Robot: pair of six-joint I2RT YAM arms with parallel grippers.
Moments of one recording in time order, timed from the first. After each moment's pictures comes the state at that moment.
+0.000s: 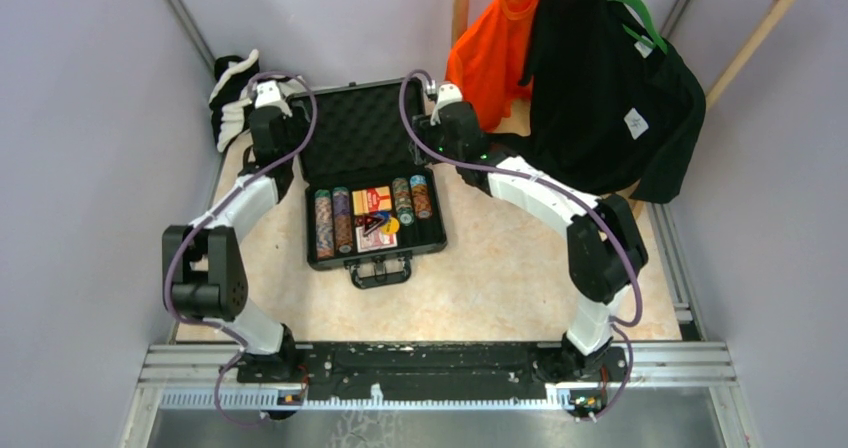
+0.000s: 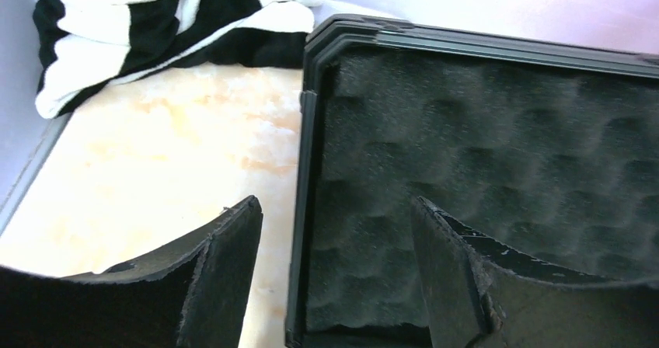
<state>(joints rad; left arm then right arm) -0.07 1.57 1.05 0.27 -0.21 -0.22 0.65 1.76 1.42 -0.05 0.07 0.27</state>
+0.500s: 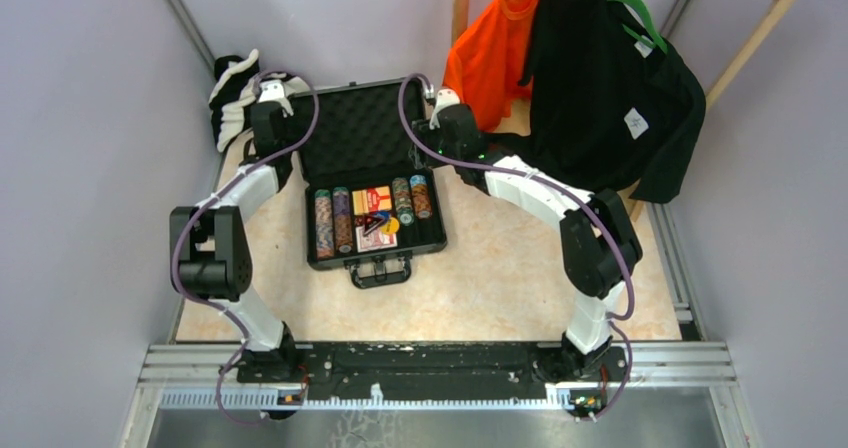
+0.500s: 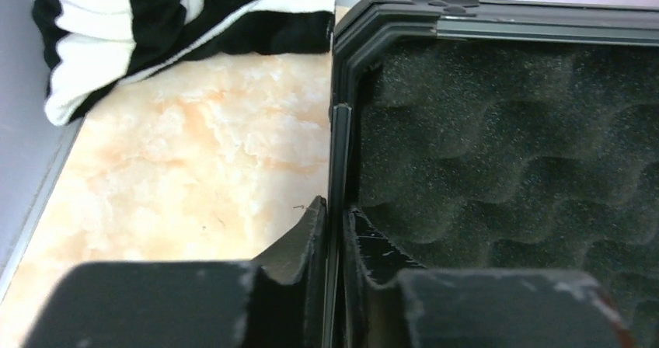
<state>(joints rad) -0.02 1.71 1.14 0.23 -0.17 -0.14 0.63 1.81 1.42 -0.07 0.01 0.28</state>
